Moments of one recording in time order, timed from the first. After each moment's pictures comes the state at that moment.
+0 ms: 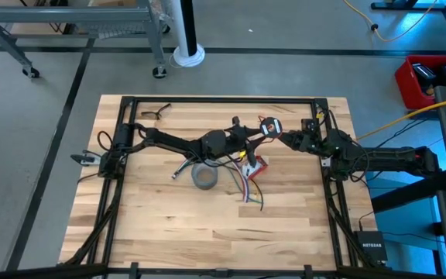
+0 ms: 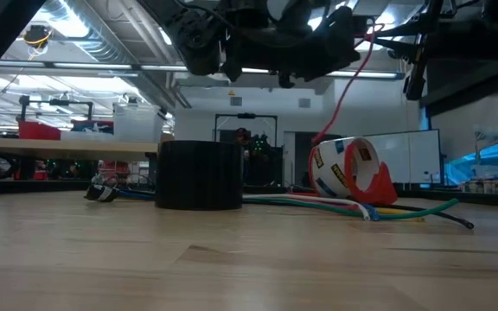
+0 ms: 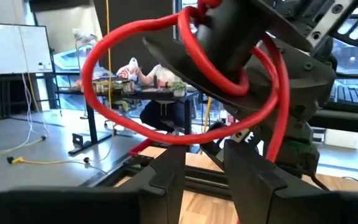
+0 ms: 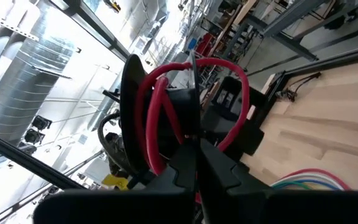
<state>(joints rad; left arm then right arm) 0.06 2.08 1.32 0.92 -0.32 0.04 -0.19 0.61 0.20 0.60 0.03 1.04</state>
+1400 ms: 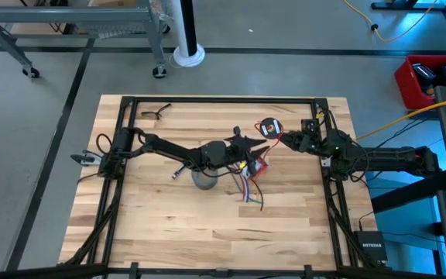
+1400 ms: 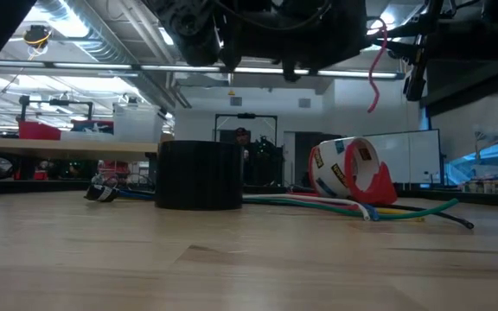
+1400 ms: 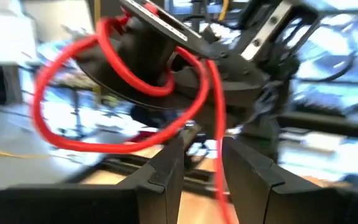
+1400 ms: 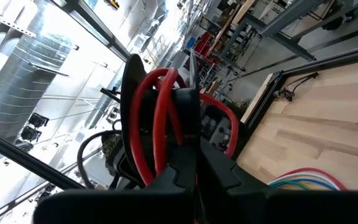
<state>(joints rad) -0.03 2.08 1.32 0.92 -0.38 0.00 -0.19 0.61 0.20 0.59 0.03 1.03</state>
